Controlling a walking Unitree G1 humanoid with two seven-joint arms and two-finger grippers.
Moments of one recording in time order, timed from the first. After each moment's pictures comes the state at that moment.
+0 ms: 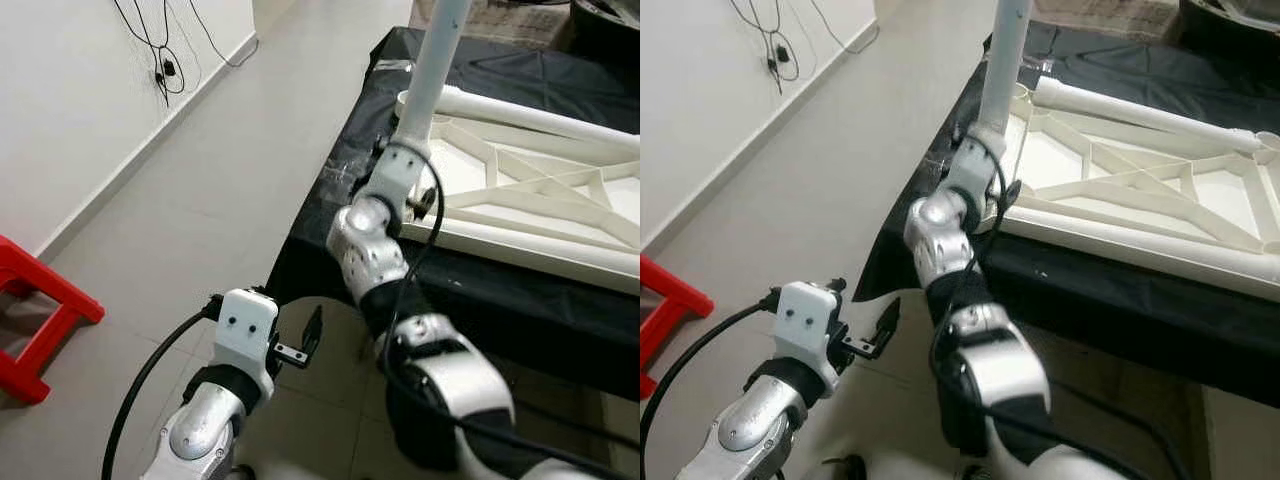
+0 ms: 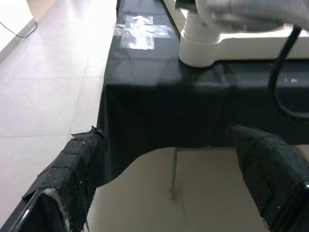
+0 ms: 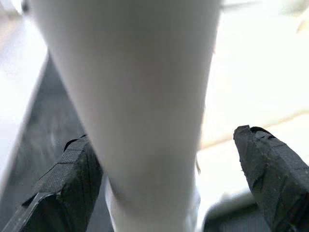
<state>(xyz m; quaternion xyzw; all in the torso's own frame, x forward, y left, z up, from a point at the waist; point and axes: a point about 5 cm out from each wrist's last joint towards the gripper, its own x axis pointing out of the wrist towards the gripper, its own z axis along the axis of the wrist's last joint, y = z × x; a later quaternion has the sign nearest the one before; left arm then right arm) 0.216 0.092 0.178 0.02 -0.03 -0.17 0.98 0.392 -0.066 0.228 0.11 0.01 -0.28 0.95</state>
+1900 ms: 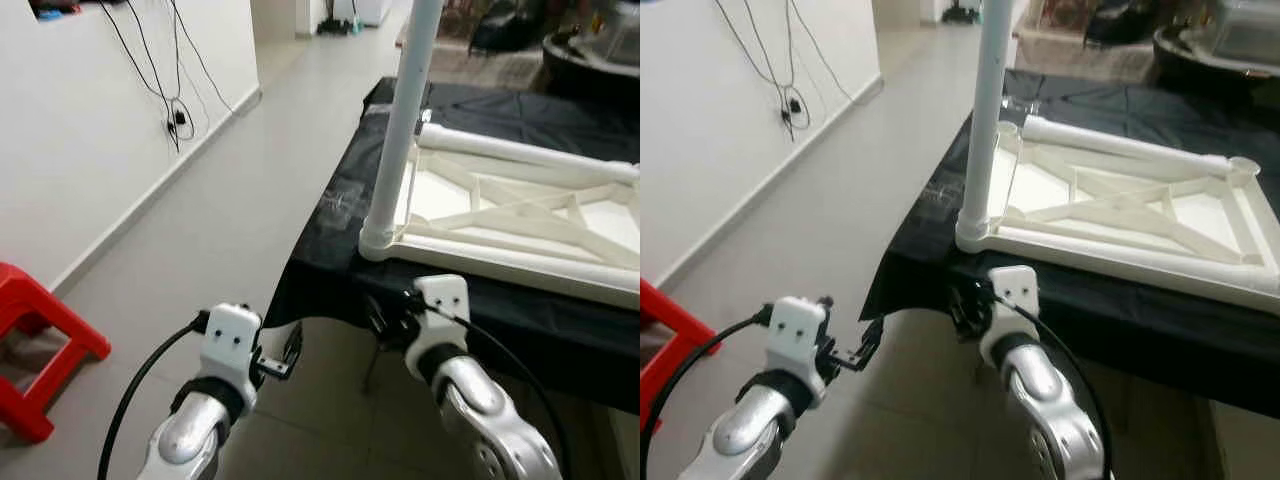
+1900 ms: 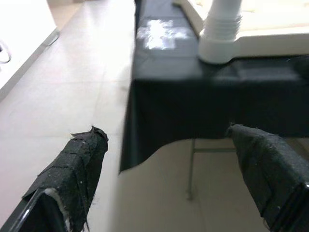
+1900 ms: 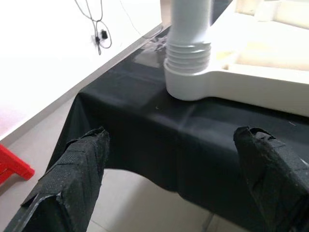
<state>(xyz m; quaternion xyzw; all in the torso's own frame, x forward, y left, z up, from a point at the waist) 0.218 0.119 0.145 0.02 0.03 -0.13 0.99 0.253 -0.137 0.141 0.02 0.07 0.09 0.99</state>
